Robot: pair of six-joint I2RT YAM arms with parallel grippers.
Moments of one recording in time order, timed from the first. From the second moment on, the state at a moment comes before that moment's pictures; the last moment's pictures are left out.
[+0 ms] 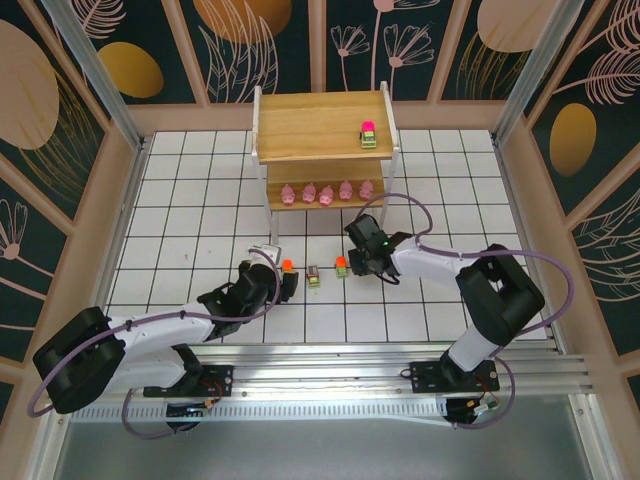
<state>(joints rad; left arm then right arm) -0.90 1.18 0.37 0.15 -0.43 -0.42 0.71 1.61 0.87 -0.39 0.17 0.41</state>
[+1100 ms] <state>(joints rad) -0.90 1.19 0.37 0.15 -0.45 -0.42 0.76 1.46 0.90 -0.52 0.25 0.44</state>
